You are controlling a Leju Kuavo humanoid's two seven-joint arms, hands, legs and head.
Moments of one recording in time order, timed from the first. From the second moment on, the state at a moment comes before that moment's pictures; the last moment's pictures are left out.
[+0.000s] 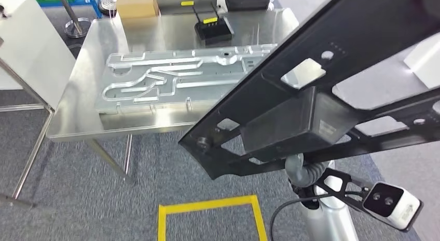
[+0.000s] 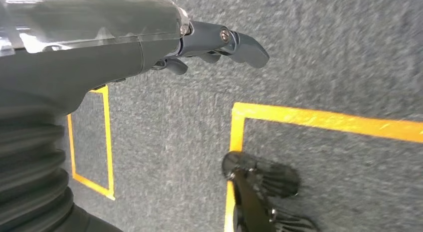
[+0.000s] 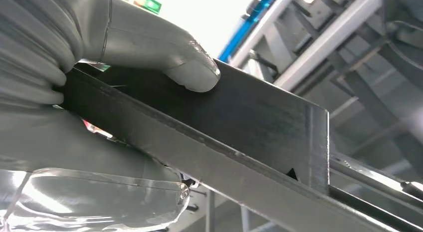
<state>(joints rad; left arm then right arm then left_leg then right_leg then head) -0.11 0.15 -1.28 -0.12 1.45 0.14 -0.18 -0.26 0.04 0.28 -1.92 -0.10 0.47 -0.68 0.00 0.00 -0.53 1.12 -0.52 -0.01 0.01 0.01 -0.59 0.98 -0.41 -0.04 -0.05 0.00</state>
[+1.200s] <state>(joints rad) -0.10 0.15 -1.27 -0.12 1.45 0.14 -0.21 -0.25 0.09 0.16 -2.06 -0.06 0.44 -0.68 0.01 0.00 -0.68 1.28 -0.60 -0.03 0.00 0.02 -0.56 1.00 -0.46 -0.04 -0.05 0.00</state>
